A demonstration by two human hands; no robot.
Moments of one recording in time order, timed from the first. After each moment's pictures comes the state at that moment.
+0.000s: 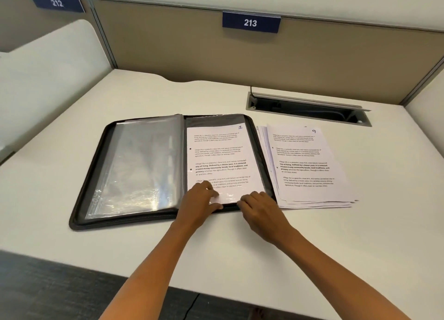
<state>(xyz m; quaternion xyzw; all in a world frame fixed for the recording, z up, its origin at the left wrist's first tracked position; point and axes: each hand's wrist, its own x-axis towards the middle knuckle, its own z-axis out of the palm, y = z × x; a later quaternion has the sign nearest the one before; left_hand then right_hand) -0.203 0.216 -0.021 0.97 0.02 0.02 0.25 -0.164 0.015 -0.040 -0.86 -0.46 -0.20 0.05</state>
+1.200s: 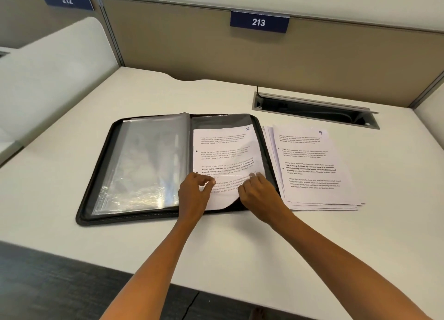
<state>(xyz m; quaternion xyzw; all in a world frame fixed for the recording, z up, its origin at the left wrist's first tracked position) -0.201 0.220 -0.014 0.84 0.20 0.17 0.47 -0.141 0.047 -0.009 -0.85 -0.45 -0.20 -0.21</state>
